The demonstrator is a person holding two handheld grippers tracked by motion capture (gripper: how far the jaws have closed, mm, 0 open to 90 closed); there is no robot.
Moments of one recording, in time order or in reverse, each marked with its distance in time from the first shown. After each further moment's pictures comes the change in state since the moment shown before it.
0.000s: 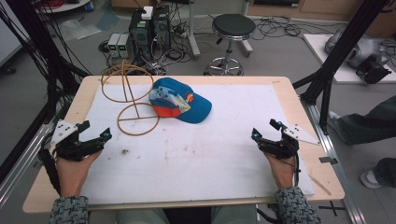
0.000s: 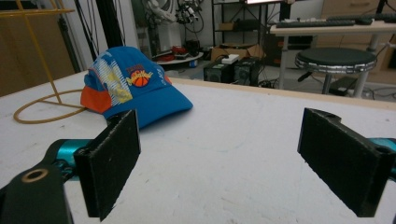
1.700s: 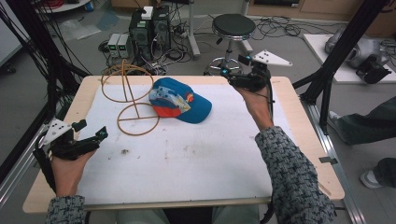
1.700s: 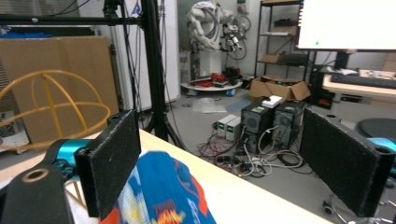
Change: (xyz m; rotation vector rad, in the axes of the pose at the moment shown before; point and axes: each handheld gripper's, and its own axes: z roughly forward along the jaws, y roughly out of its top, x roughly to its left) left arm 0.010 0.004 -0.005 -0.014 -0.021 -0.032; right arm 0.032 0.167 0.141 -0.063 0.195 -0.076
